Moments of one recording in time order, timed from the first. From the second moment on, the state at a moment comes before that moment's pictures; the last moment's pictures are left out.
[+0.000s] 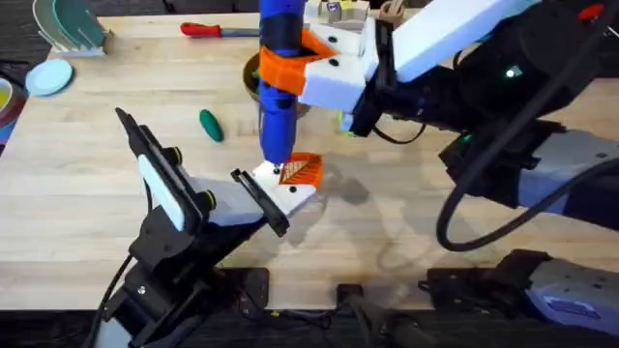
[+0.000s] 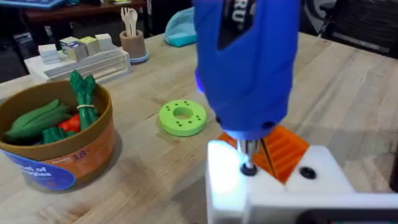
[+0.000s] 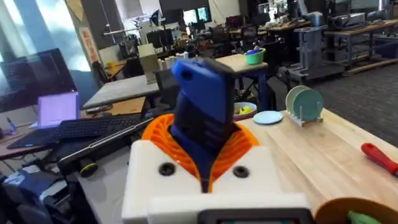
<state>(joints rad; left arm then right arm) -0.62 0.01 0.01 -0.06 0.23 -0.06 0.68 1.30 0.65 0.96 -0.67 0.37</state>
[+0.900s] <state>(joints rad) -0.62 0.01 0.01 -0.06 0.23 -0.06 0.46 1.31 0.68 0.81 -0.62 0.21</state>
